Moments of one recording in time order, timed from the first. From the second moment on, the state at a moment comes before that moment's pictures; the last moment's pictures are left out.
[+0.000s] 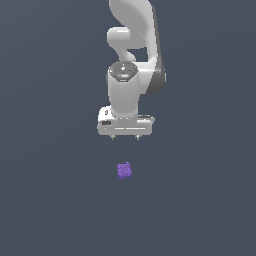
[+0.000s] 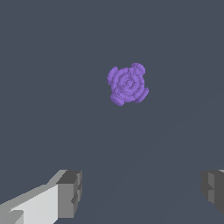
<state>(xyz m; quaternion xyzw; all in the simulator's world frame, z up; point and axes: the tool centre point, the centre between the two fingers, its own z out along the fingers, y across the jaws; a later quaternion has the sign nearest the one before) 0.000 -0.011 0.164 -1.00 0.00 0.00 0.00</state>
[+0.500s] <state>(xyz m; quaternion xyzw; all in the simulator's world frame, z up) 0.001 0.020 0.171 -1.00 -0.02 0.00 0.01</state>
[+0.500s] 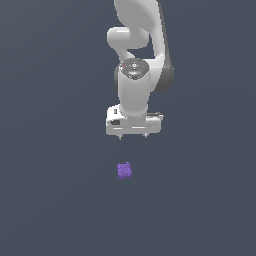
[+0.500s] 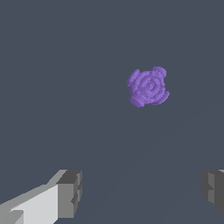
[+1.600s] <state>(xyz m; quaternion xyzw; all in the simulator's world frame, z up) 0.040 0.012 0.145 -1.00 -0.05 0.00 0.01</state>
